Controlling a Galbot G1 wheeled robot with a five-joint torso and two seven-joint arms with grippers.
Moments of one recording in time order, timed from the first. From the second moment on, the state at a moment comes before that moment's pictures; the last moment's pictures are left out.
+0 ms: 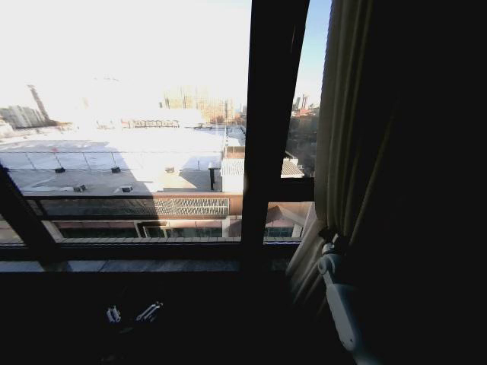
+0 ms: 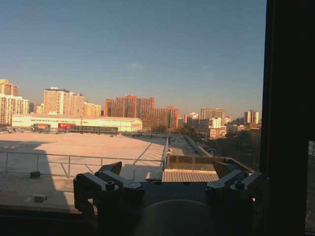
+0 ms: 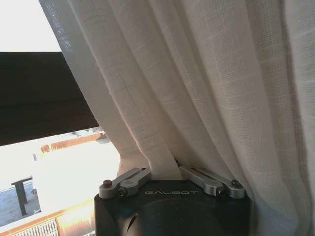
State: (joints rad) left arm 1.94 -1.56 -0.75 -2.32 -0.22 -0.16 0.11; right arm -0.78 1.27 0.66 1.40 0.36 -0.20 0.41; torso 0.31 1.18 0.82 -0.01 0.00
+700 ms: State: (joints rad) left arm 1.92 -1.56 -0.74 -2.33 -0.23 -0.13 0.11; right arm -0.96 1.18 0.59 1.67 0.45 -0.26 0.37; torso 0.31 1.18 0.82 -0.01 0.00
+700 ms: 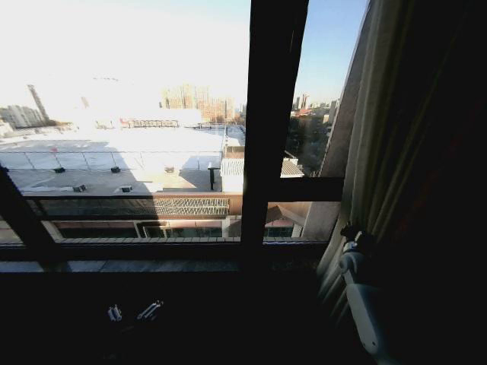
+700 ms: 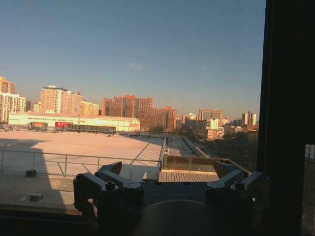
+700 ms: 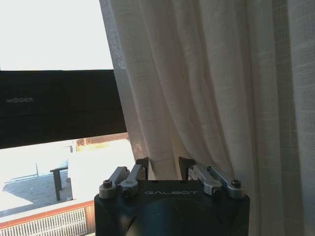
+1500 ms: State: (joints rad) left arm 1.85 -1.53 -0.77 -2.36 -0.32 -0.01 0.10; right arm -1.29 1.24 0.47 2.07 0.13 -0.29 0.15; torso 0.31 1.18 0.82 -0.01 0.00
